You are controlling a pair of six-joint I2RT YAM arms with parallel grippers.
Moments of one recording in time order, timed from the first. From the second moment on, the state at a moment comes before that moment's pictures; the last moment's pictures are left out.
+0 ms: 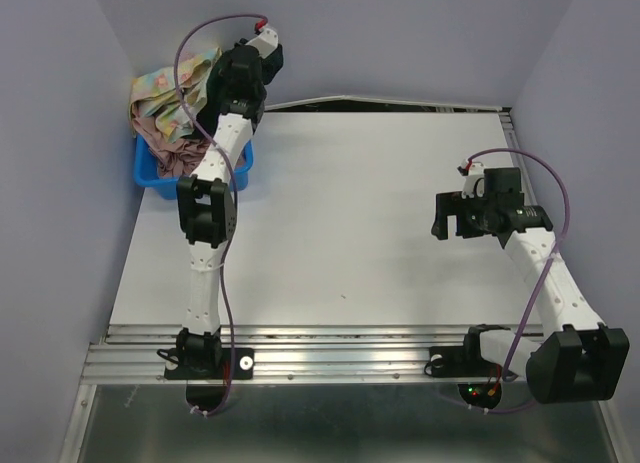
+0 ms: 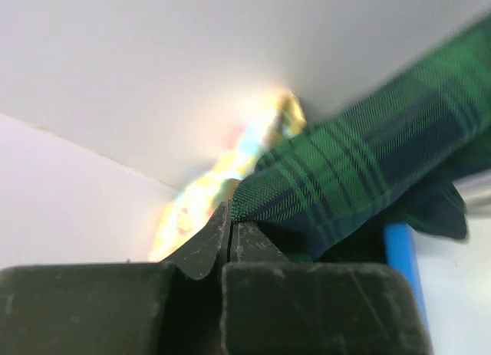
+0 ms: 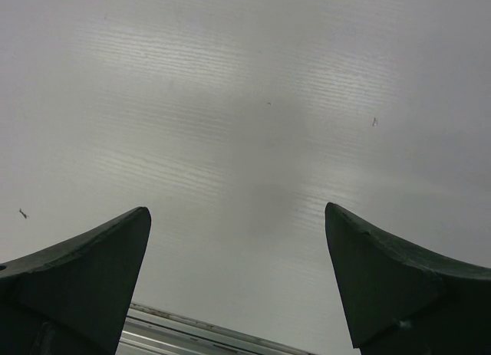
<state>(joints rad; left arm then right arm) -0.21 2.43 2.37 0.04 -0.55 0.72 0.03 1.13 0.96 -0.73 -0.23 -0.04</state>
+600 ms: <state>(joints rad) -0.19 2.13 2.45 0.26 -0.58 0.82 0.03 1.09 0.96 -0.73 -0.23 -0.04</state>
